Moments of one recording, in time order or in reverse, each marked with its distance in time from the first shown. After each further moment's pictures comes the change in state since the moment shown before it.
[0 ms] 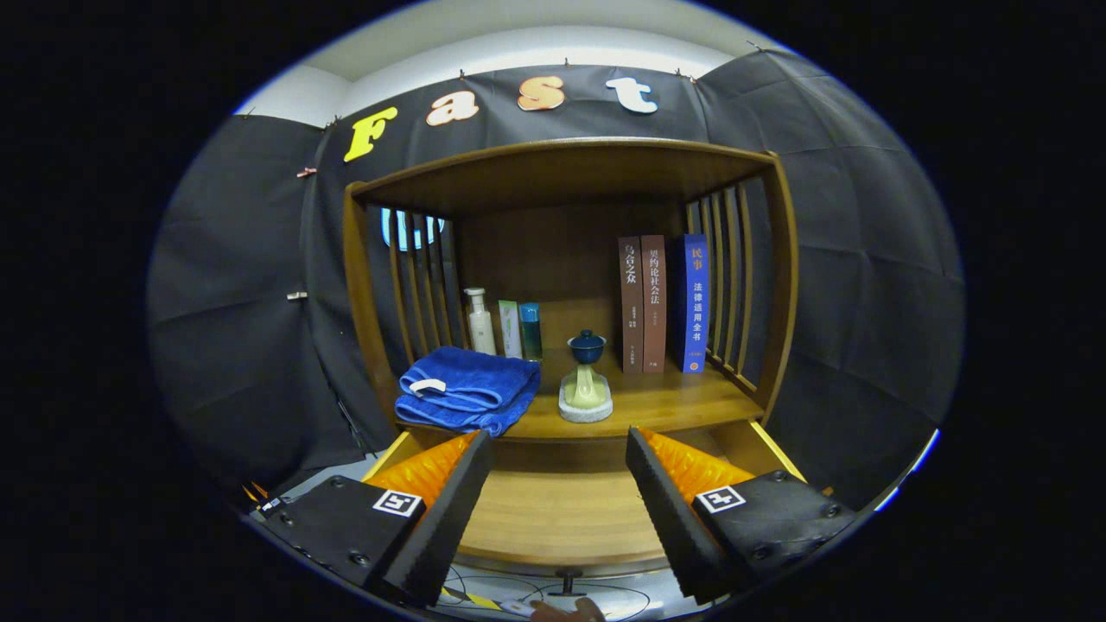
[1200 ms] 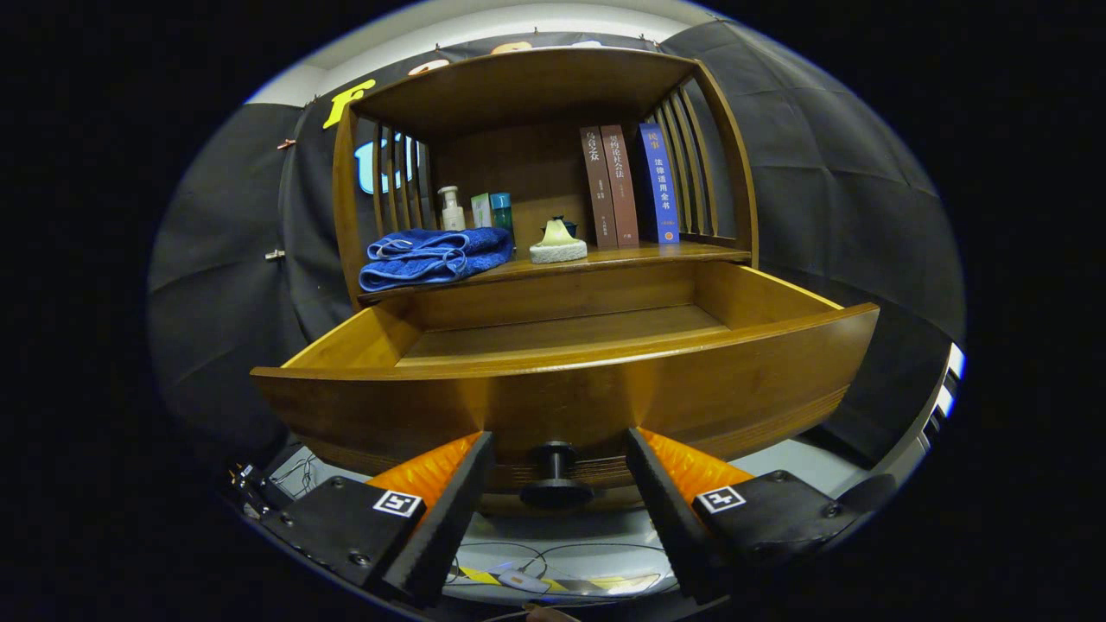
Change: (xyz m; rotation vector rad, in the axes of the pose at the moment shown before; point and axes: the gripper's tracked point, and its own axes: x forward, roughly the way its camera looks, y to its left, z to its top) arm -0.007 -0.023 -0.194 0.040 0.155 -0.071
